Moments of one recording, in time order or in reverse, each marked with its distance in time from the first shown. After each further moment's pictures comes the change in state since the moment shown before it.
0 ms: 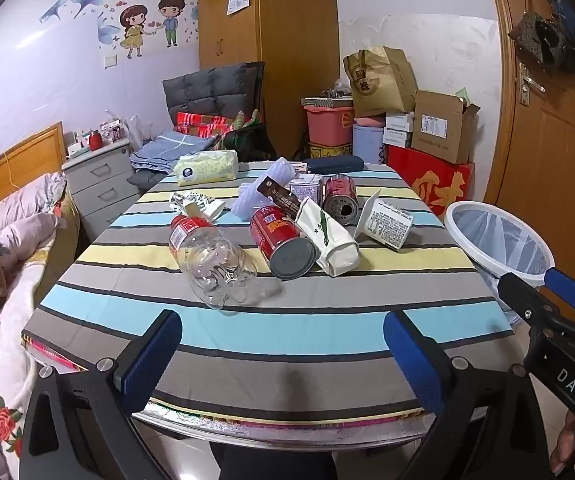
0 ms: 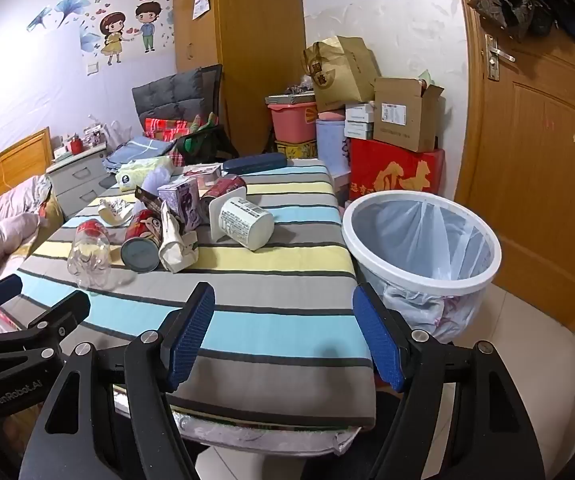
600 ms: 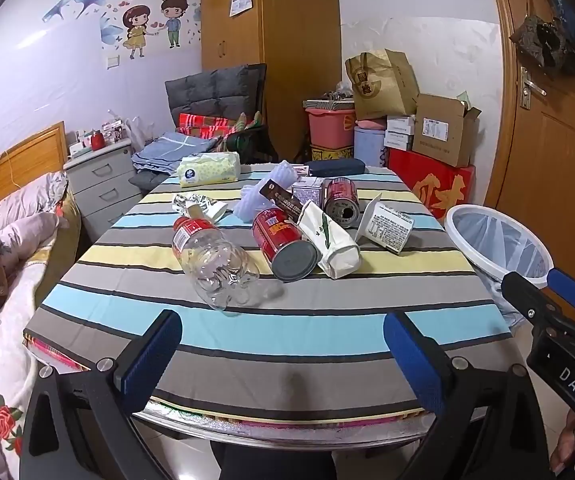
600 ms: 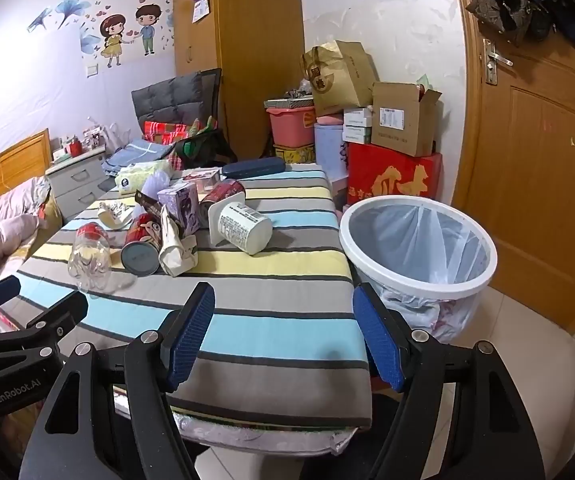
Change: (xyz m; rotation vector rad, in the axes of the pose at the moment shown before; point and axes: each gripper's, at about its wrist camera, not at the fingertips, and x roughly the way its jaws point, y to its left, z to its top) left arm -0.005 0.002 -0.002 -0.008 -0.006 -0.003; right arm -0.003 -0.001 0.002 -0.007 -0.020 -0.009
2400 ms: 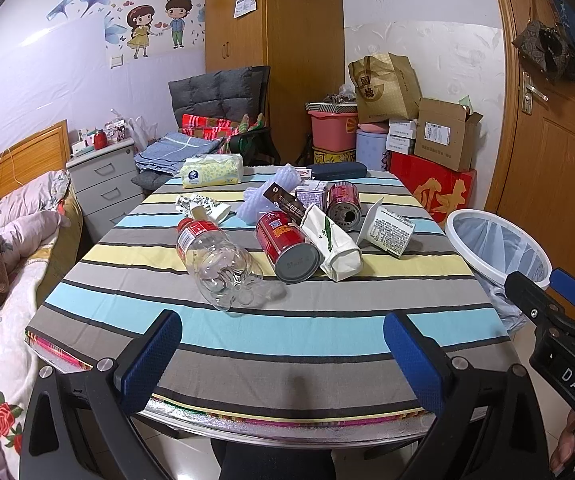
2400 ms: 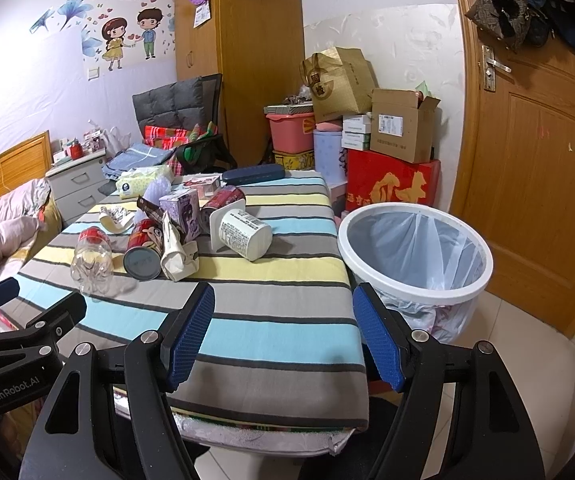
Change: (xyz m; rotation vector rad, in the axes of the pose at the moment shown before) left arm -0.003 0.004 0.004 -0.011 0.000 -0.001; right arm -0.004 0.002 0.002 -0.006 -0.018 -0.008
